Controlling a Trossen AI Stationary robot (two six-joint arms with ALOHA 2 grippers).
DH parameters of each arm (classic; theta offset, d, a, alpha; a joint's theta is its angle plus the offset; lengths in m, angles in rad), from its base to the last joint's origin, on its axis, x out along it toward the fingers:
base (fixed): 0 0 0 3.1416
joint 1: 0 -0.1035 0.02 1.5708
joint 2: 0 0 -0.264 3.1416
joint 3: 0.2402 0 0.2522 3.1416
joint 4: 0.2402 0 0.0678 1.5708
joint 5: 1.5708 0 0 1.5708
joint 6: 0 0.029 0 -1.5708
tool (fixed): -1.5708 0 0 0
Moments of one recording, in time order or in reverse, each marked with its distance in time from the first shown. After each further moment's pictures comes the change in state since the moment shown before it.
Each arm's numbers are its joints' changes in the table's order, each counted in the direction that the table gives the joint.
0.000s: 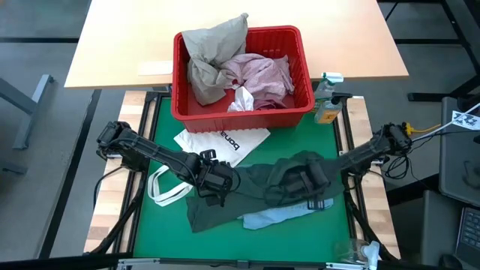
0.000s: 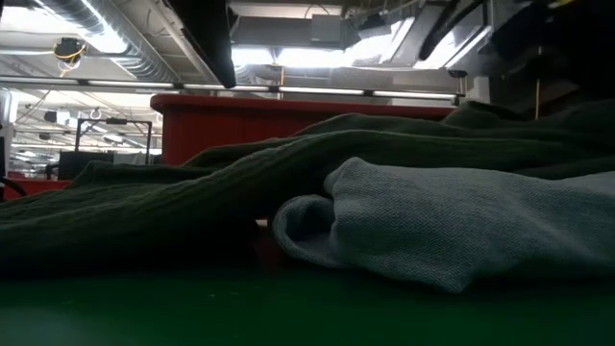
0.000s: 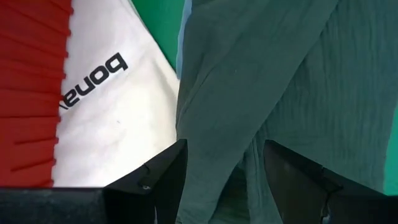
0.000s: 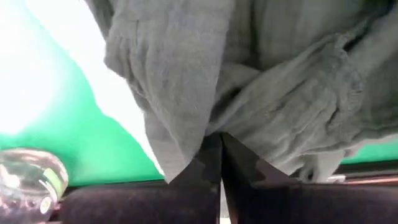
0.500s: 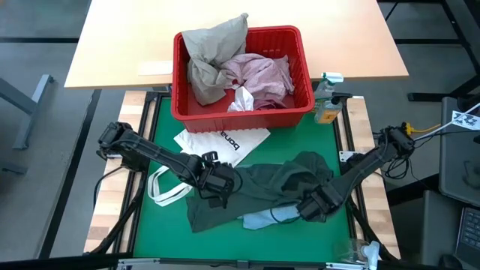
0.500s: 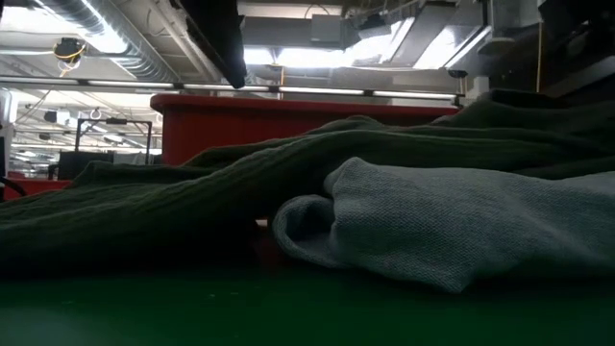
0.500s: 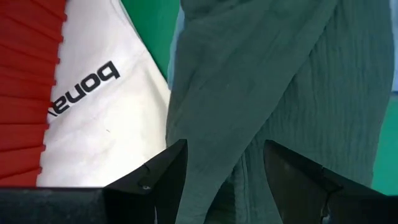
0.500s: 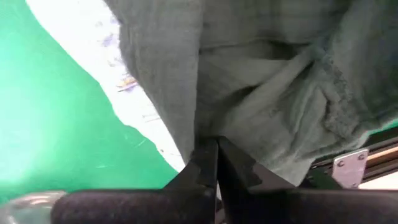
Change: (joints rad) left arm 0.006 0.016 0.000 -0.051 0.005 -0.023; right arm -0.220 0.000 0.000 -0.013 -0.104 0.411
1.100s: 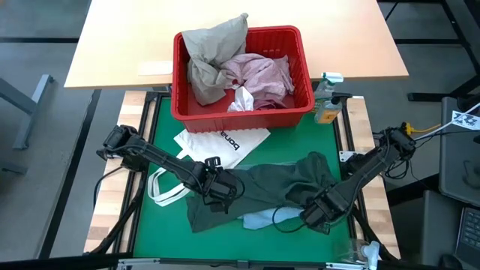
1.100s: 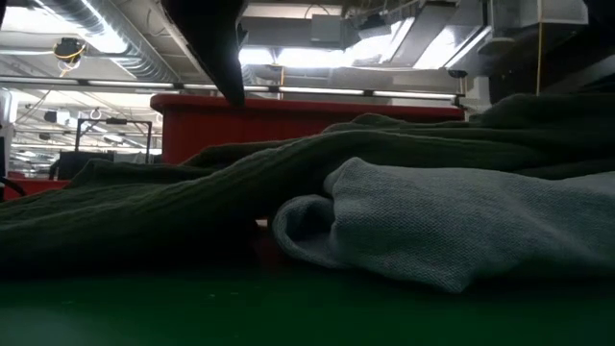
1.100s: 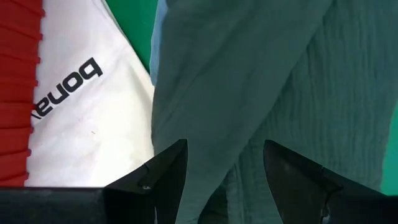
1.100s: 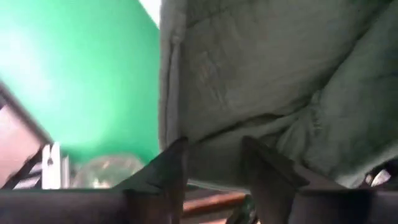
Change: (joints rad) left arm 0.027 0.067 -0.001 -0.024 0.001 0.008; right arm -0.061 0.000 0.000 -0.095 0.199 0.118
